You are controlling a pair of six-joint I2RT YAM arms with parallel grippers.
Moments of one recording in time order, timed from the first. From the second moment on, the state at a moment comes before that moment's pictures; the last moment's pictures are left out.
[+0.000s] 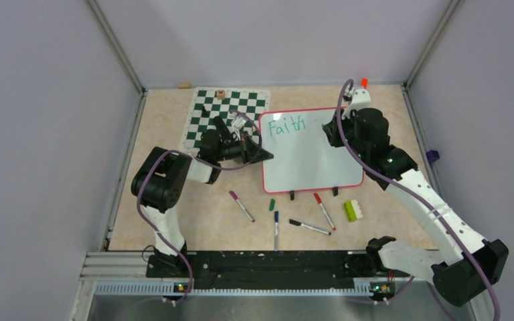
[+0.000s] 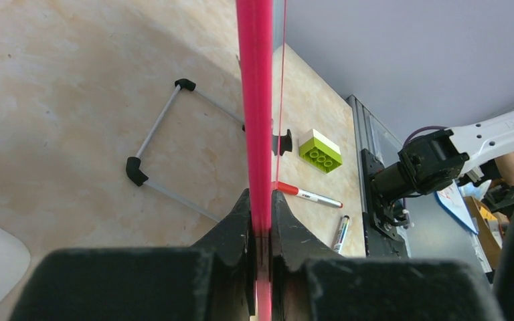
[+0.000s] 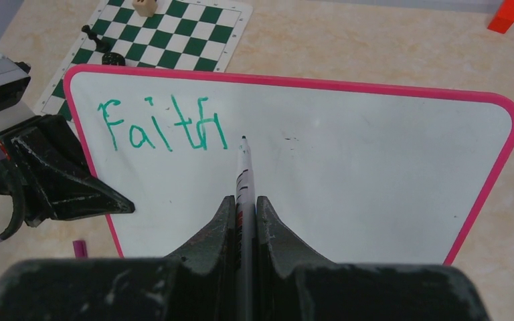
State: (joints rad) left arm -0.35 1.89 0.78 1.13 1.01 -0.69; right arm 0.47 1.08 1.05 -0.32 0.12 0.21
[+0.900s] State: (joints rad) left arm -0.34 1.93 0.78 1.19 1.02 -0.74; right arm 0.47 1.14 1.05 -0.26 0.24 0.22
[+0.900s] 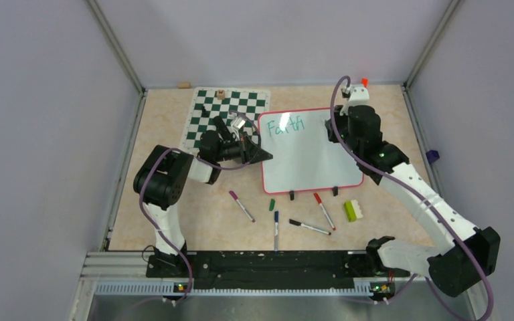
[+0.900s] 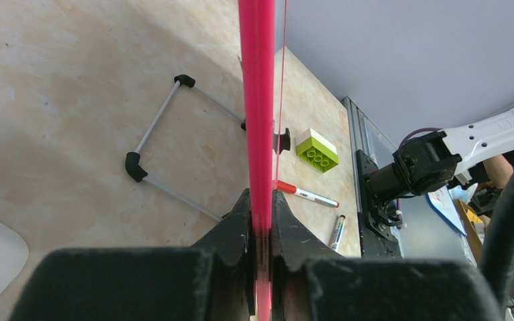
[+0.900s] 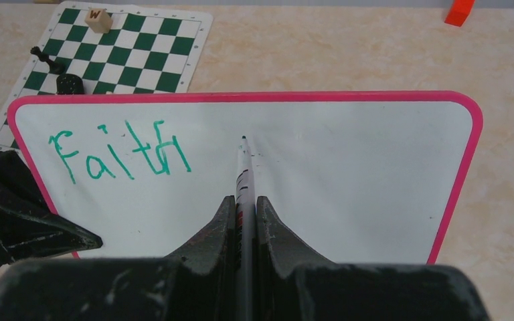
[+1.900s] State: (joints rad) left arm -0.34 1.93 0.78 1.17 1.02 -0.75; right arm 0.47 1.21 1.05 -0.23 0.25 0.24
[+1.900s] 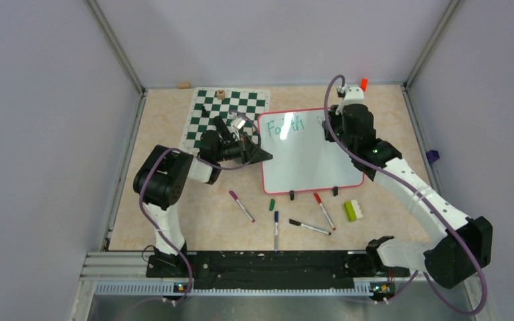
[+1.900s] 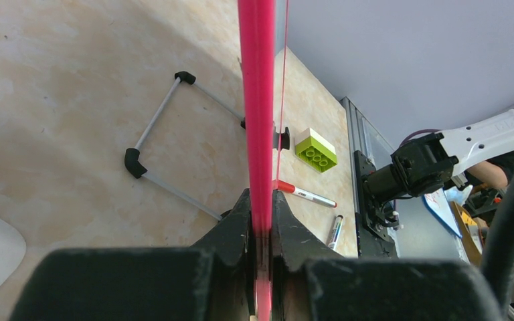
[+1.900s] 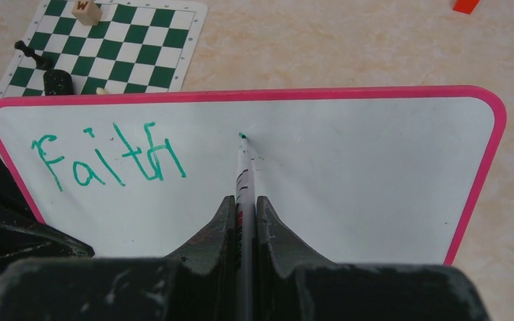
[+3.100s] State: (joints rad) left arm -0.34 1.93 0.78 1.16 1.02 -0.74; right arm 0.47 1.19 1.03 -0.25 0.22 0.24
